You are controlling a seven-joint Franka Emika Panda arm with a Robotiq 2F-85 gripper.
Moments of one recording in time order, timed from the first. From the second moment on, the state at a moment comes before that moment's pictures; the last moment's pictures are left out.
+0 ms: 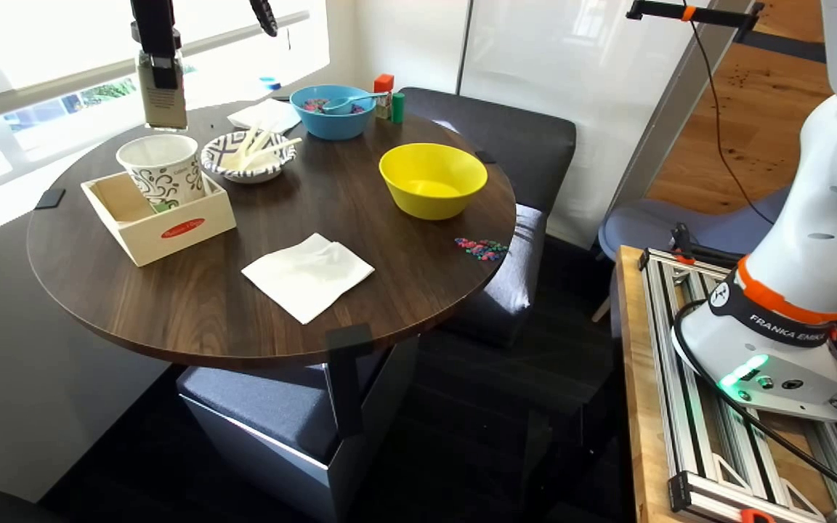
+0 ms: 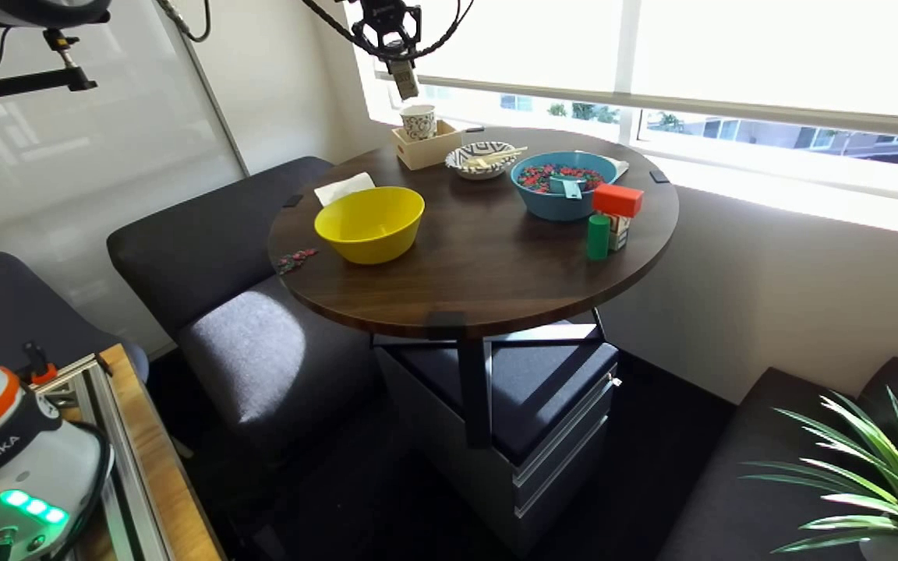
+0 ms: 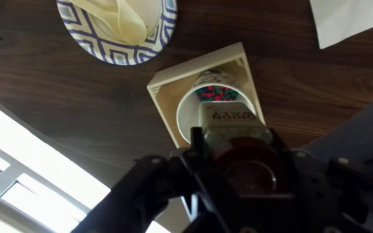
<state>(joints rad) 0.15 0.70 0.13 -0.94 -0.14 1.85 -0.54</state>
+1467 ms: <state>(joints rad) 0.19 1.00 0.12 -0.56 -0.15 1.68 -0.68</state>
